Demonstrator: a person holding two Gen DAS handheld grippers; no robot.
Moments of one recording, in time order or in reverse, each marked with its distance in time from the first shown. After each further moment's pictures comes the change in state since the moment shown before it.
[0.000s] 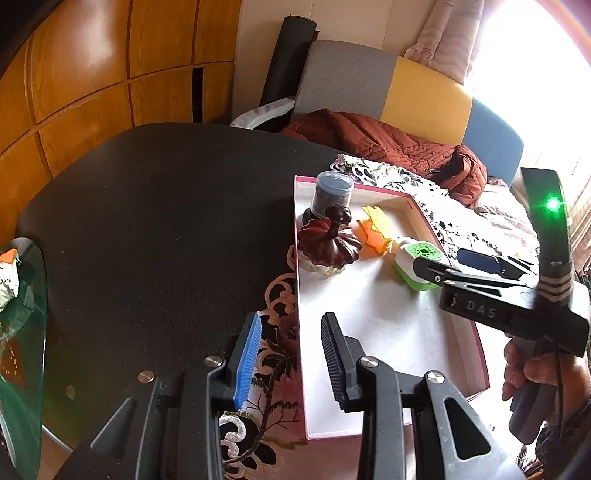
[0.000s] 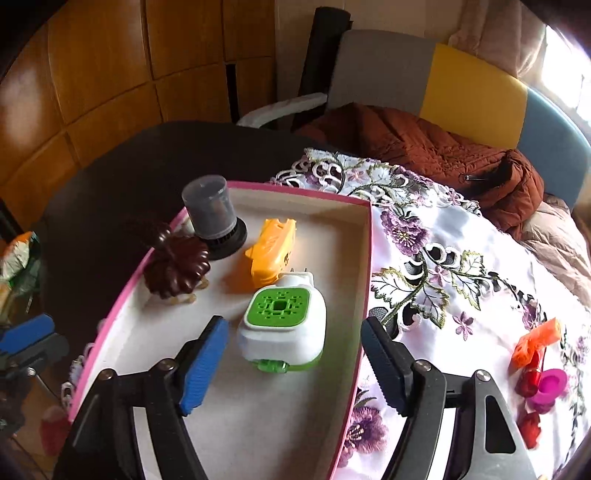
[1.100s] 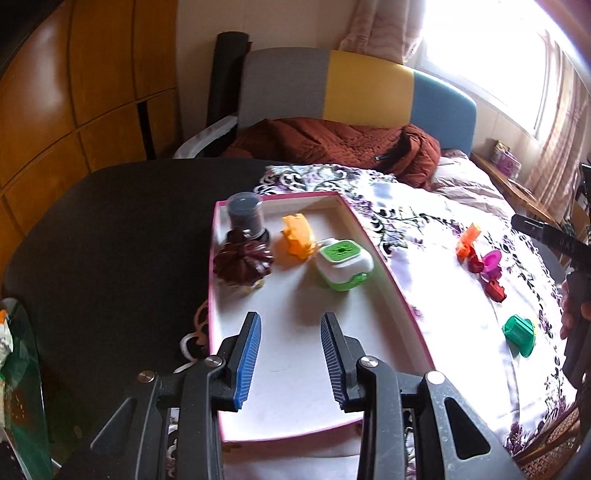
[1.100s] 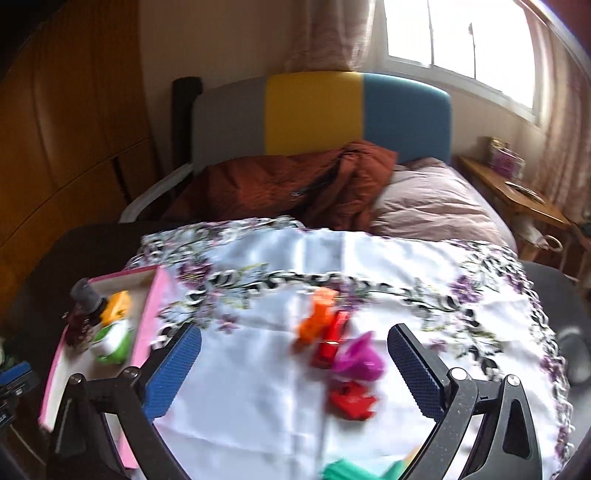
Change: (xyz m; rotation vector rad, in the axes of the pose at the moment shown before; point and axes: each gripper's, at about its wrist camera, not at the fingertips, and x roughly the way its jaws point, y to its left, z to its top) left arm -0.020 -0.078 0.005 0.200 -0.029 -0.067; right arm -0.129 -0.194 -0.057 0.357 -0.195 -0.278
